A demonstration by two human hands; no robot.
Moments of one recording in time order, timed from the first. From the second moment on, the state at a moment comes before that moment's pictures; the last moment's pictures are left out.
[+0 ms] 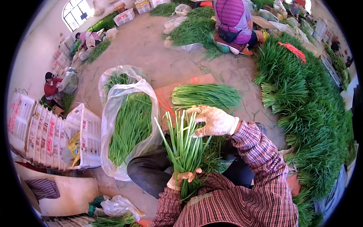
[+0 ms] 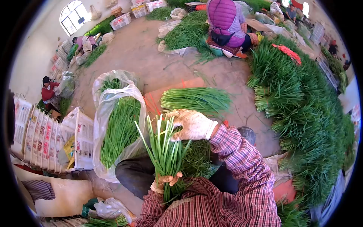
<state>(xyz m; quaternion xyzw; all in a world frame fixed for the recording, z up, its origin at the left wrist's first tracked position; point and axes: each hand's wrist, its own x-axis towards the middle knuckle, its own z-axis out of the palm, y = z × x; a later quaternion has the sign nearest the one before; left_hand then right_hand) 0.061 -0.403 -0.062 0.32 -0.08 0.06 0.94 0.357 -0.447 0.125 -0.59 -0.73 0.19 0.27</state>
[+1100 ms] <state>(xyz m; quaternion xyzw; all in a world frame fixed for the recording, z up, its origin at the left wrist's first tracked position) 0.070 -0.396 -0.041 0.28 0.04 0.14 0.95 0.391 -0.525 0.166 -0.61 -0.63 0.44 0.21</state>
